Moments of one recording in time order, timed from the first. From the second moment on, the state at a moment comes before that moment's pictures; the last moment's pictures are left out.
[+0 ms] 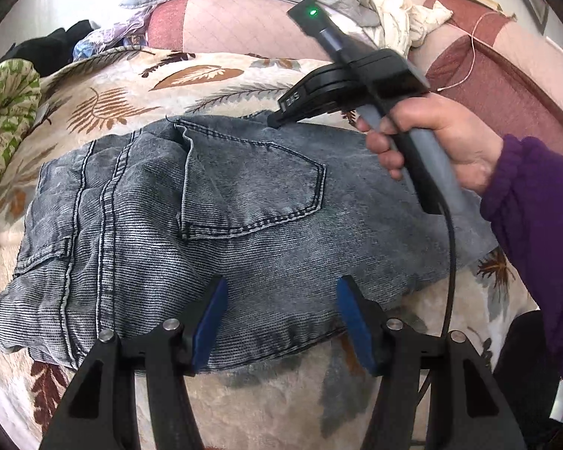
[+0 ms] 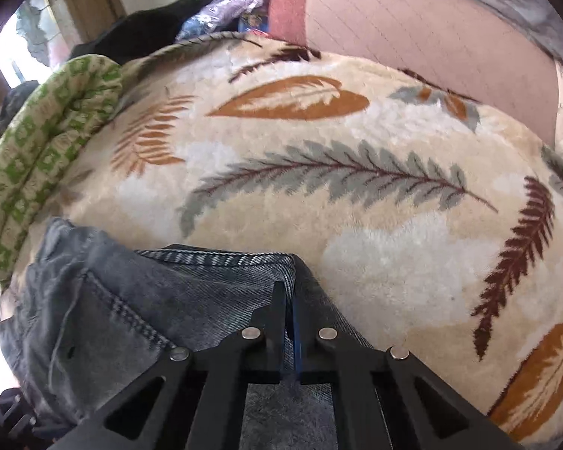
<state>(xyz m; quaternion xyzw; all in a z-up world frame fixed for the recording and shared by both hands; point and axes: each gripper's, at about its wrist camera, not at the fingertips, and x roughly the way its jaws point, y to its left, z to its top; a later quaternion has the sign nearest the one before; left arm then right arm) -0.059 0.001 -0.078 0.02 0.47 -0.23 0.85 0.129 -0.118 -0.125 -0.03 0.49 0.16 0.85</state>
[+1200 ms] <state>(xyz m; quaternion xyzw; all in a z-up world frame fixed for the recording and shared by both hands) -0.085 -0.076 -0.048 0.03 0.41 -0.26 0.87 -0.238 -0.456 -0.096 0.46 0.29 -0.02 0.84</state>
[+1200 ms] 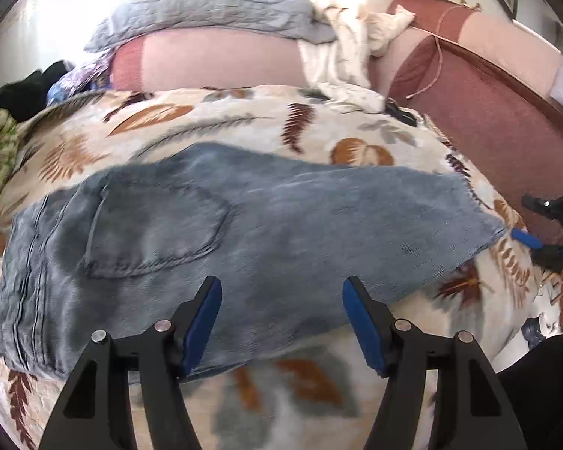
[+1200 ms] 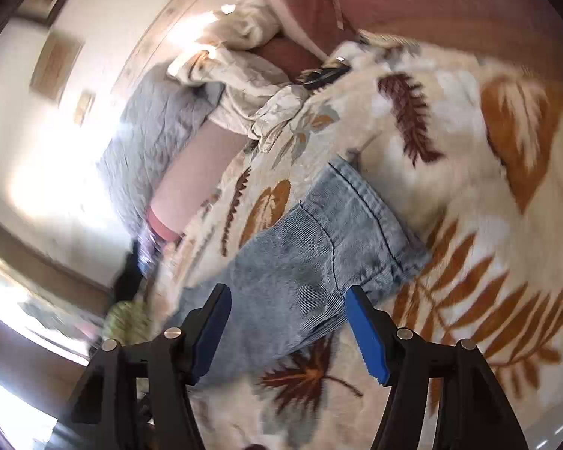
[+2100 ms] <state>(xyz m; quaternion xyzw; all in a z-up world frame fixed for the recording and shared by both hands) -0.086 -0.167 -0.037 0.14 0.43 -0.24 0.86 -0.240 -0.478 -0.132 0.53 0.31 -0.05 0.79</state>
